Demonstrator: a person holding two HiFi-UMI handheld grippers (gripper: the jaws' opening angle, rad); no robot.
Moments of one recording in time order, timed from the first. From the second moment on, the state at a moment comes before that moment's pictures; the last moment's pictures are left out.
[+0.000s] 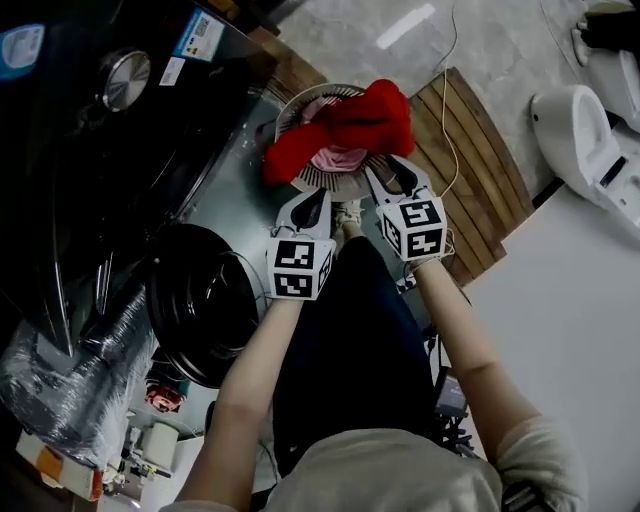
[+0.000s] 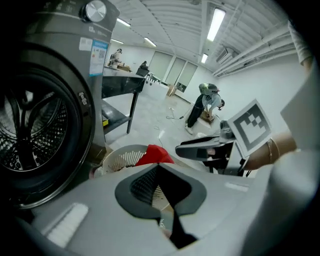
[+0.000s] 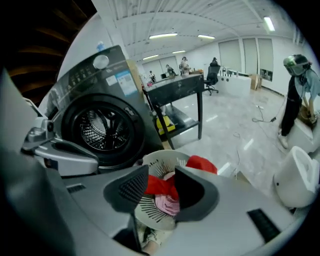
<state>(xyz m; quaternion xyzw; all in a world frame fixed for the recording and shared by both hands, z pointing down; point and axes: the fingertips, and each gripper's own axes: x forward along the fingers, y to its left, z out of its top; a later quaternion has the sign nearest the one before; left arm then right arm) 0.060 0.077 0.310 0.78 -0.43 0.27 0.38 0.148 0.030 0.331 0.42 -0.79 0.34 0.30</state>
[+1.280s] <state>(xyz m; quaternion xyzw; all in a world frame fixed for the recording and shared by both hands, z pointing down) 0.107 0.054 0.427 0.85 -0.30 0.28 0.32 0.165 0.019 0.374 0.49 -0.78 0.25 0.28</state>
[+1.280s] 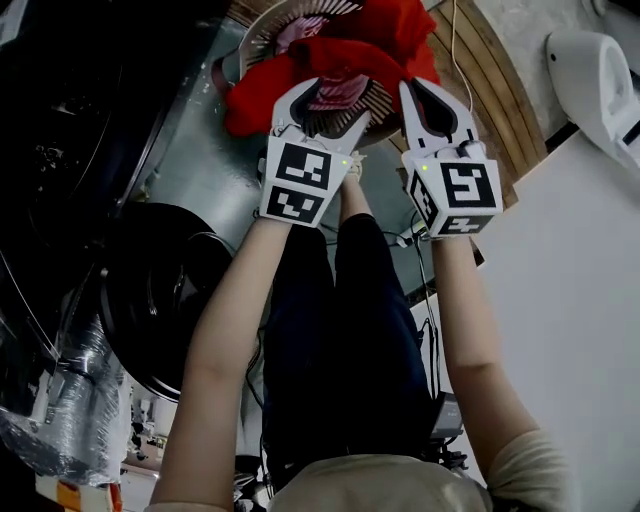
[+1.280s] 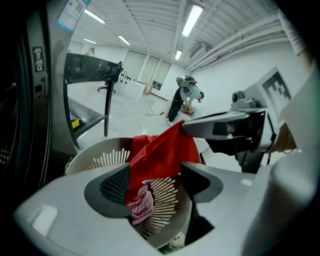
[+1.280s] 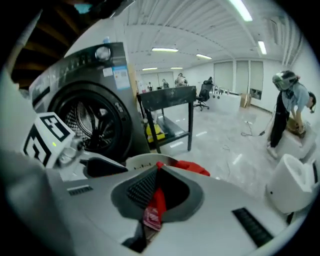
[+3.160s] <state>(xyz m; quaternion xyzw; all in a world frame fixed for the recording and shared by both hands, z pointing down) -0.010 0.035 0.384 0.79 -0.47 0.17 0.35 0.126 -0.019 0.553 0.38 -0.76 0.35 0.38</state>
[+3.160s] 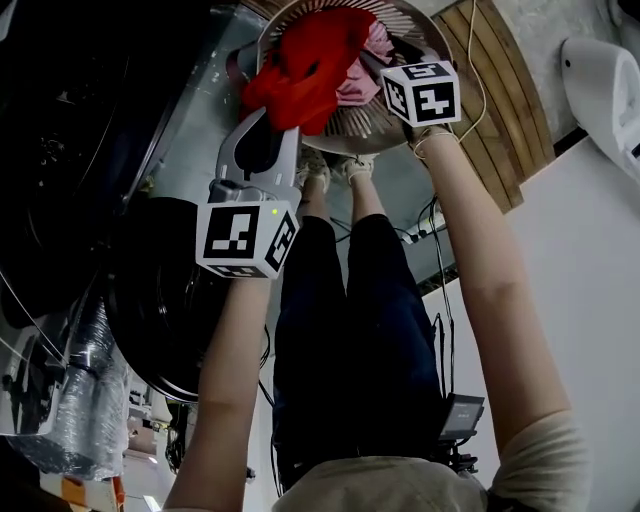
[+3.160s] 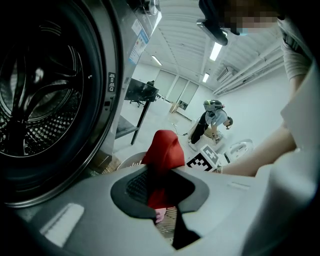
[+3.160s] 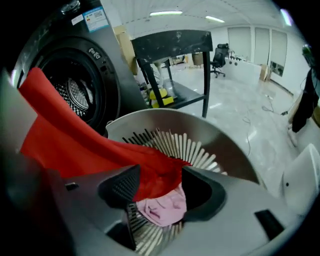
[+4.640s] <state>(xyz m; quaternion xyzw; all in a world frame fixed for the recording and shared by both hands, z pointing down) -0.057 0.069 0.366 0.78 -0.48 0.18 0.36 -0.031 0.038 0.580 -0.02 -0.89 0.18 0.42</state>
